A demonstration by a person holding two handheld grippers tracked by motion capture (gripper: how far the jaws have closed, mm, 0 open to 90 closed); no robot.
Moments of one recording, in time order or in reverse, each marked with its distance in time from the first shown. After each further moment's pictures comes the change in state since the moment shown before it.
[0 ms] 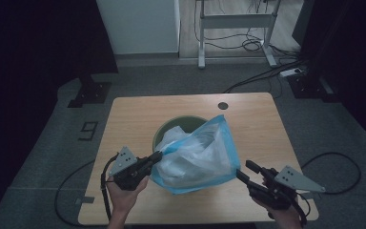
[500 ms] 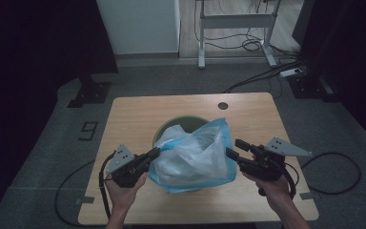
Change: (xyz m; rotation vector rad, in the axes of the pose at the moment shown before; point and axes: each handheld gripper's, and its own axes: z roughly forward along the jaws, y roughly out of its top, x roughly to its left) left arm 0.007 0.004 0.001 -0.025 0.035 -0.014; right arm -0.017 0.043 0.048 0.029 0.077 0.075
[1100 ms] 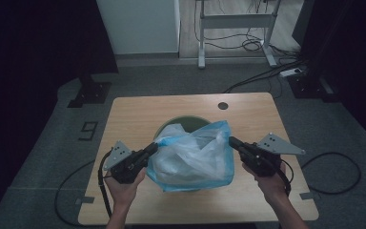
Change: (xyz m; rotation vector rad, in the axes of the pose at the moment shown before) left arm 0.008 0.003 0.001 -0.052 0.022 -0.063; right arm 0.005 0.007 0.009 0.012 -0.134 -0.183
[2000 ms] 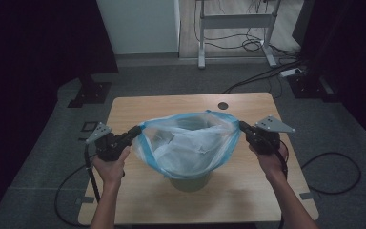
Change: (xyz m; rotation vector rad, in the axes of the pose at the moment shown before) left arm 0.076 0.012 0.012 0.011 0.061 -0.178; right arm -0.059 -0.011 0.046 0.113 -0.196 -0.003
